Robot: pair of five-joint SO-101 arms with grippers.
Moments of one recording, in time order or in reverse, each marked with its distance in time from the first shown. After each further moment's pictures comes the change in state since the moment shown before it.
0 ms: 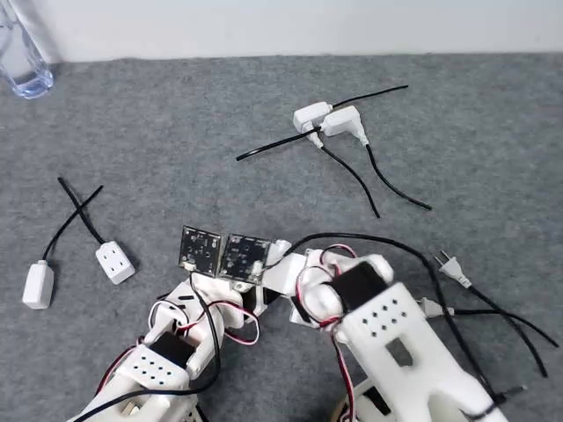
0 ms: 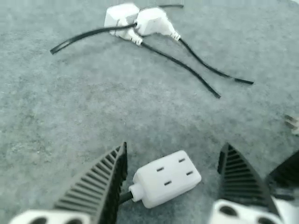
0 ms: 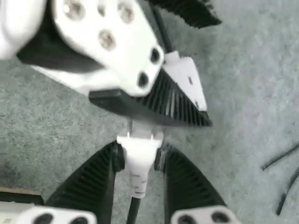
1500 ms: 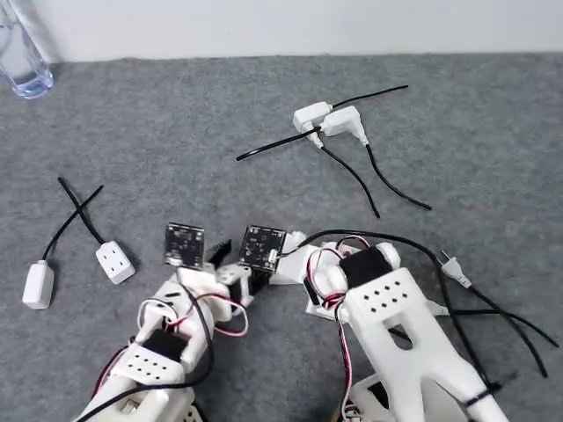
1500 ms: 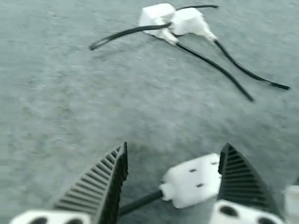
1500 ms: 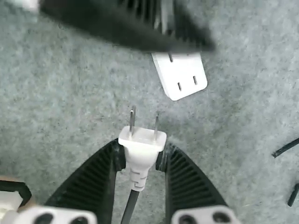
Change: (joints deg) left arm -6.2 0.5 0.1 0.4 -1.6; right arm 7.7 7.4 2.2 -3.2 5.7
